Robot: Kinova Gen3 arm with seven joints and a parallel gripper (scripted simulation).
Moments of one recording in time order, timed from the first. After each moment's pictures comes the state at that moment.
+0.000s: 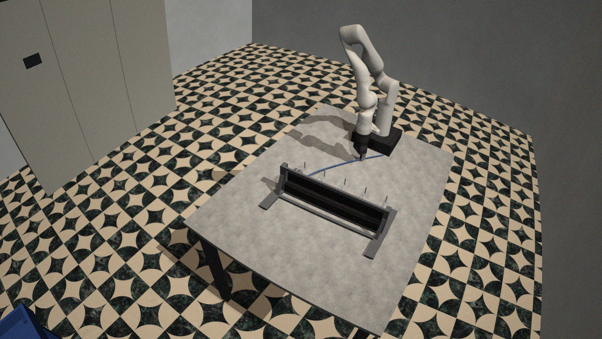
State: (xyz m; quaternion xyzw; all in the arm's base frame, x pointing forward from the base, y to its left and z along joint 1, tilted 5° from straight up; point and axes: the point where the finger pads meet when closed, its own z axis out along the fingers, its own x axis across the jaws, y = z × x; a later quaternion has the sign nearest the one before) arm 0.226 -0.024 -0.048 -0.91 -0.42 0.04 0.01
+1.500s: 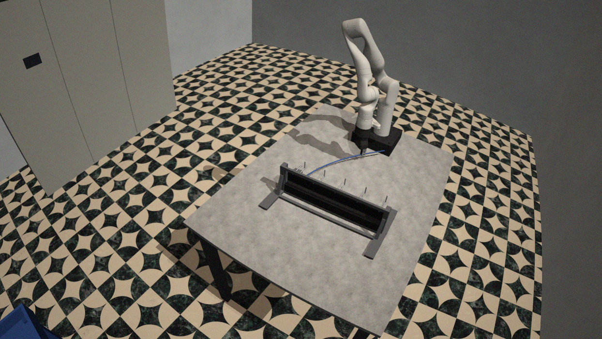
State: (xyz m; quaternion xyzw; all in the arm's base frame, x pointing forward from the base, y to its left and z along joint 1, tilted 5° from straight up) arm 0.231 -0.025 -0.018 -0.91 -0.42 0.04 0.01
